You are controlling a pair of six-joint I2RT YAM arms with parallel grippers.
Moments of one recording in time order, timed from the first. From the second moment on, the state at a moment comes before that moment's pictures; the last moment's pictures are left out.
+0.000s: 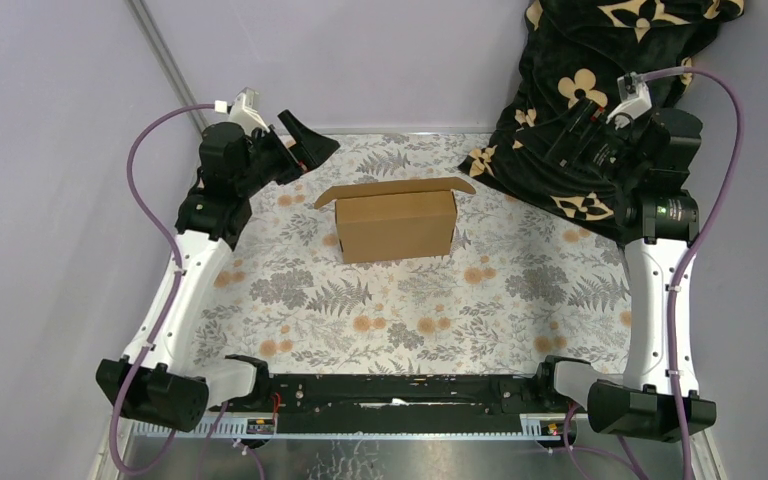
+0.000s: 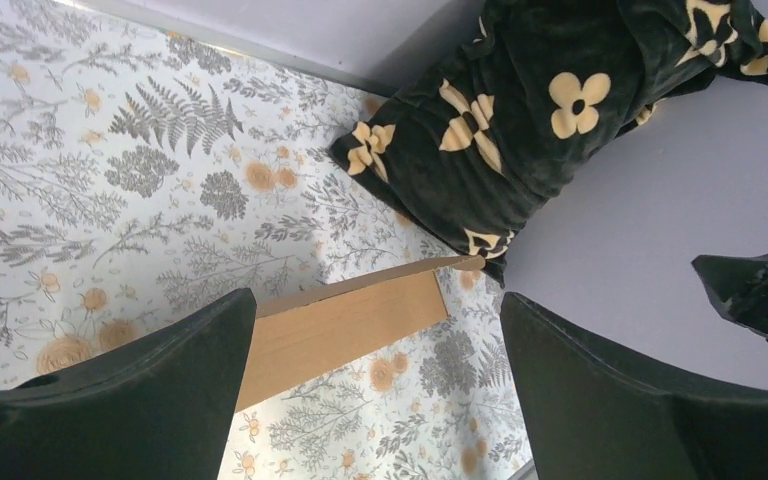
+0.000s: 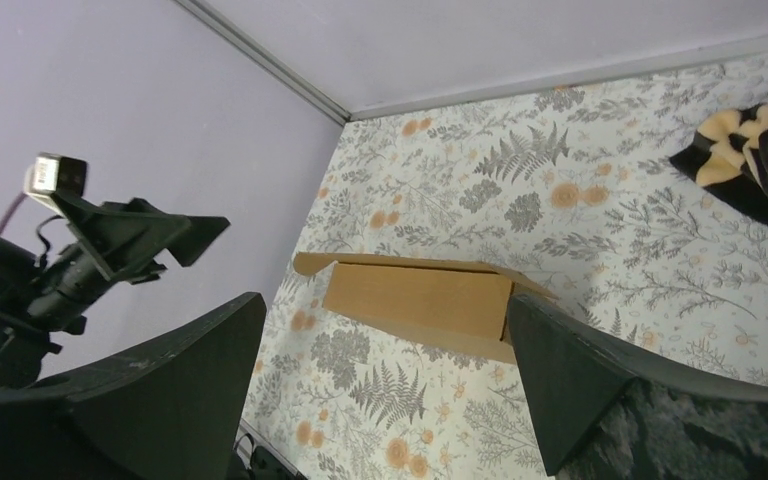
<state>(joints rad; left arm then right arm) -0.18 1.20 1.29 -0.31 0.35 -0.73 -0.13 1.16 1.49 -0.51 -0.71 0.59</state>
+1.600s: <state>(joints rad) -0.36 1.19 1.31 -0.44 -0.06 -0.38 0.22 1.40 1.39 -0.49 -0.37 0.04</state>
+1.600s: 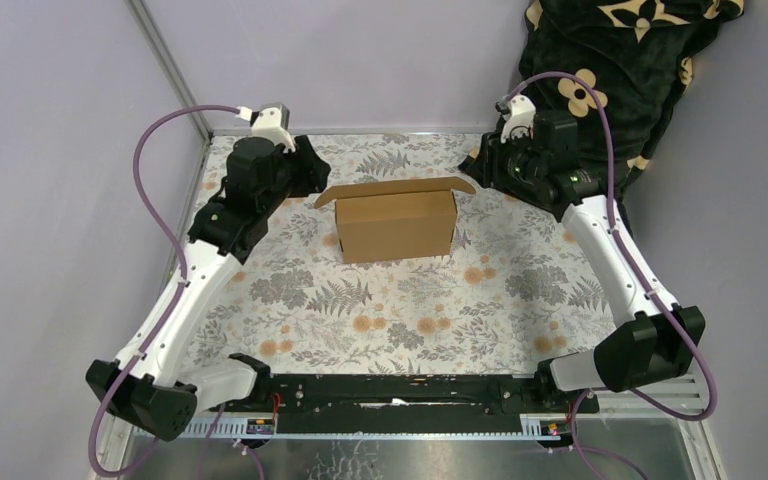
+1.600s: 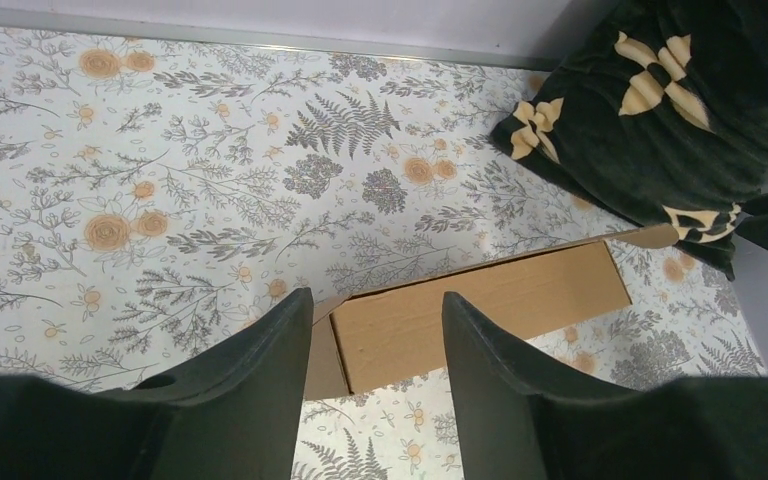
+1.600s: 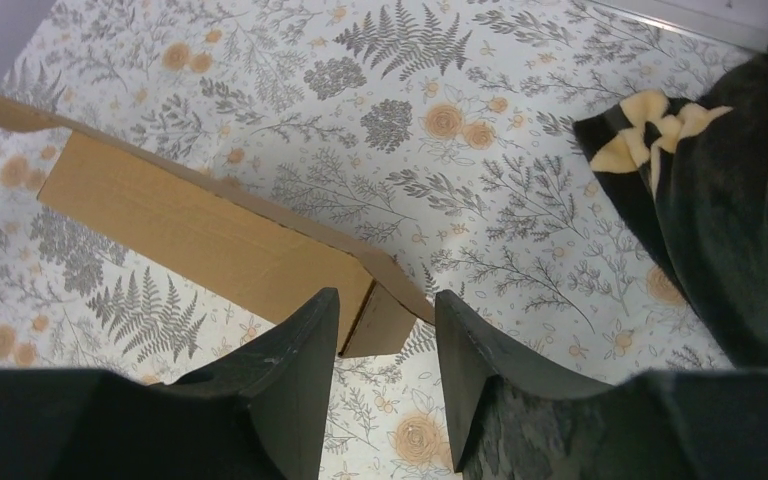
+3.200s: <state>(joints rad) -0.21 1.29 1.34 -0.48 0.32 -0.14 0.30 1.45 1.32 -0.49 -0.33 -0.16</state>
